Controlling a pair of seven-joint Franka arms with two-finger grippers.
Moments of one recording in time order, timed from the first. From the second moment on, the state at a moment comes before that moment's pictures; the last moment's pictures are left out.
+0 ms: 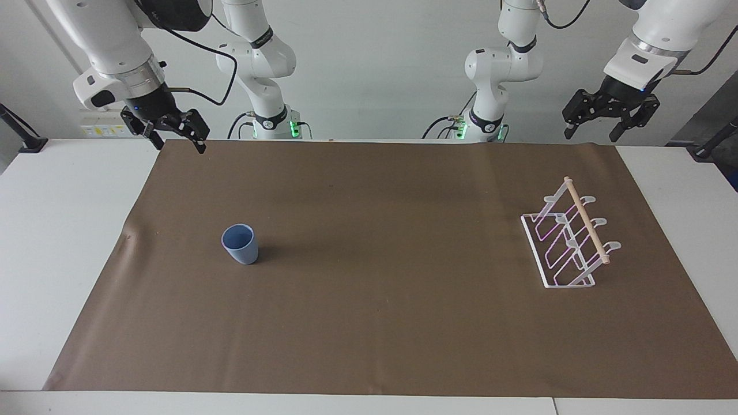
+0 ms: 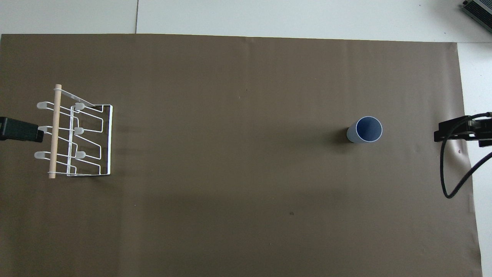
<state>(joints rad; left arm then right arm) -0.03 -0.08 -0.03 -1.54 -0.02 1.47 0.07 -0.02 -0.05 -0.05 -1.62 0.01 1.53 0.06</state>
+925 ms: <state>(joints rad) -0.03 -0.08 -0.03 -1.54 -0.02 1.47 0.07 -0.02 -0.06 -0.05 -1.64 0.01 1.53 0.06</state>
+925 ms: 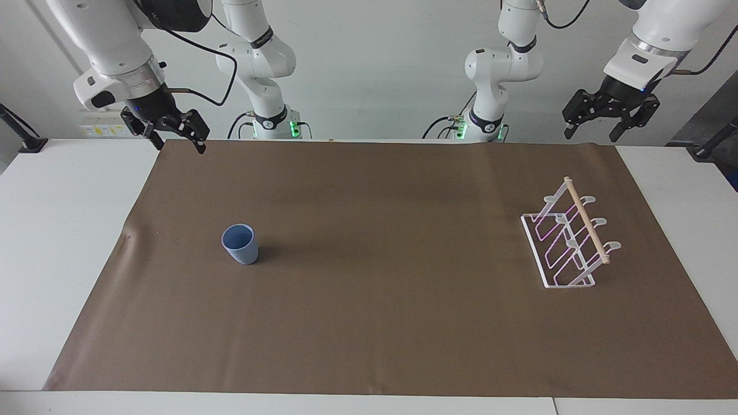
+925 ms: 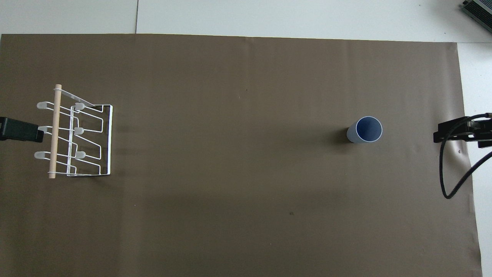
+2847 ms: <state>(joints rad) -0.03 -0.02 -0.05 -1.44 -0.01 1.40 0.08 -0.04 0.07 -0.05 -2.01 0.01 2.11 -0.12</state>
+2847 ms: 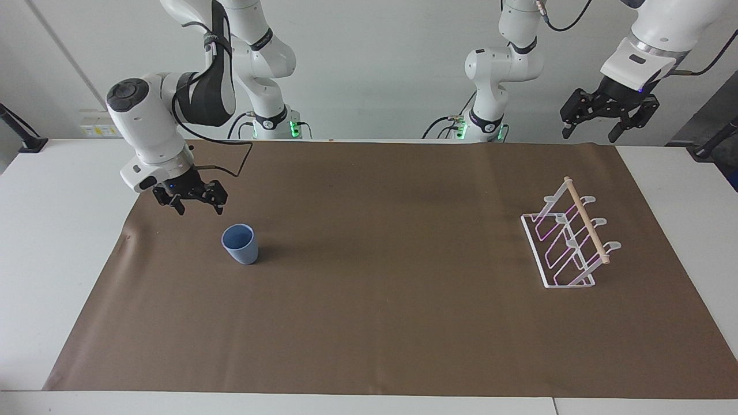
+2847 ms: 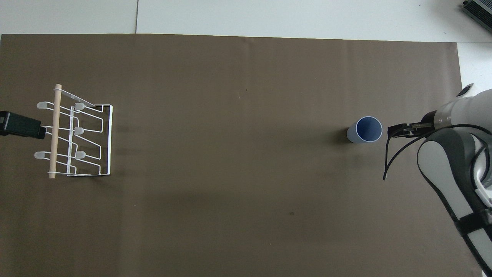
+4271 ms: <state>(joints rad) -0.03 -0.02 -0.06 -1.43 -0.01 1.40 0.08 -0.02 0.18 -0.02 -2.02 0.03 2.25 -0.29</state>
